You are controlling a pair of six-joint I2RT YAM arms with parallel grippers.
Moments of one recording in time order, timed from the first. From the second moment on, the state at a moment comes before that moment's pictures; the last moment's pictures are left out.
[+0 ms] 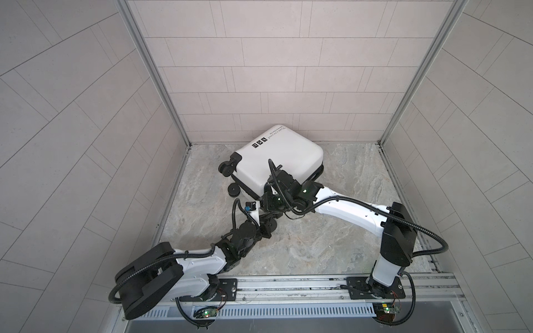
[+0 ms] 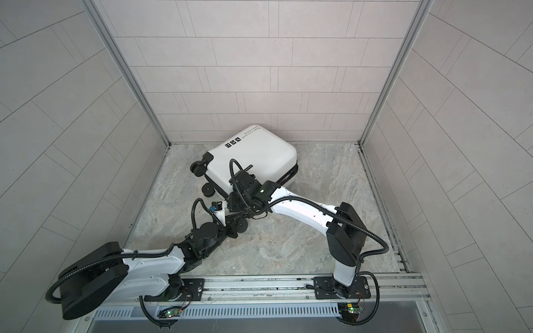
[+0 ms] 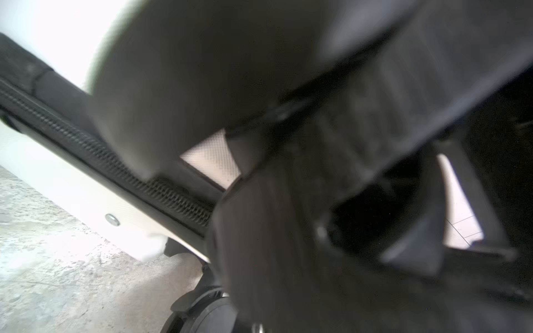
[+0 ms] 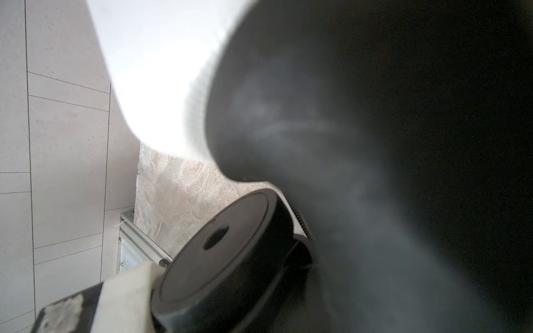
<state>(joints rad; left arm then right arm) -0.91 1.19 0.16 0.75 -0.30 -0.61 0.90 1.76 1.49 -0.59 -0.14 0.86</state>
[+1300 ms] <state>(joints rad) -0.79 0.75 0.11 0.35 -0.30 -0.67 0.06 1.65 1.29 -0.41 -0.31 0.70</state>
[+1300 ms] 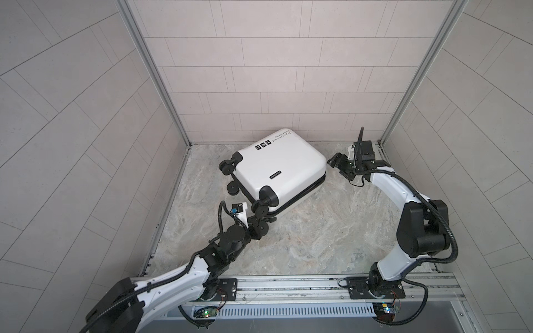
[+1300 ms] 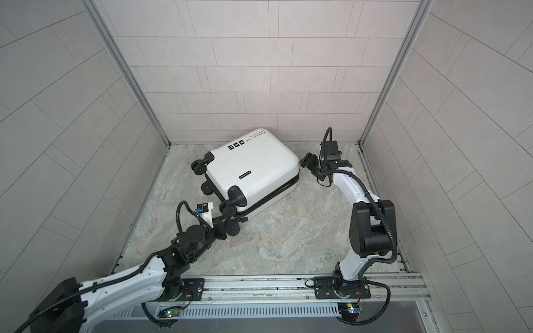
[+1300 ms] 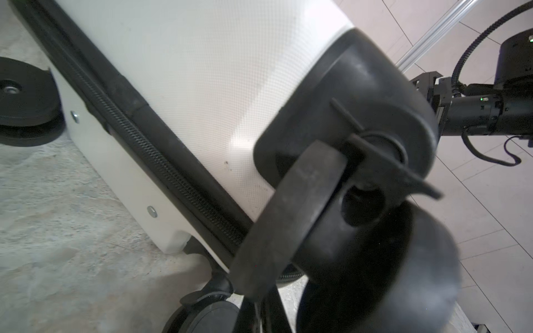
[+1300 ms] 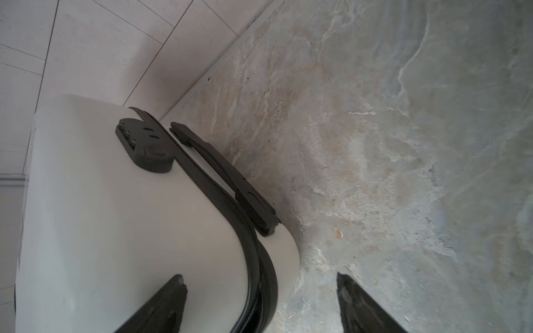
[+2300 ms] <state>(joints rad) -0.69 0.67 0.05 0.34 -0.23 -0.68 1.02 1.66 1.53 -0.76 0.37 -0.14</state>
